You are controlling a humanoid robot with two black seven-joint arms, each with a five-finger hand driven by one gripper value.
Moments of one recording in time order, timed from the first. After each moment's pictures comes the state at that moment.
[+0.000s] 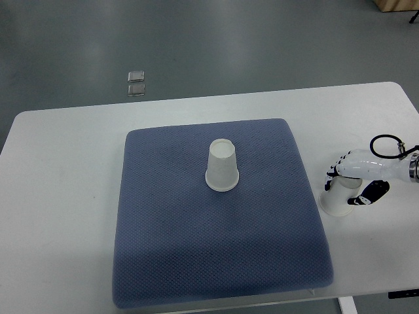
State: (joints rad) left arm -0.02 0.00 -0.05 -0.14 0.05 0.14 -0.05; right arm 0.83 -0.87 0.09 1.14 -1.76 -0.04 0.53
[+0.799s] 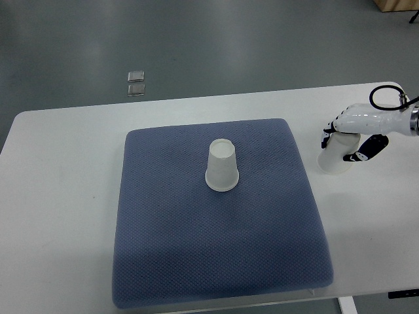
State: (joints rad) left arm -0.02 0.00 -0.05 -0.14 0.05 0.14 -0.05; right arm 1.10 -0.86 0.11 1.15 -1.74 0.13 0.53
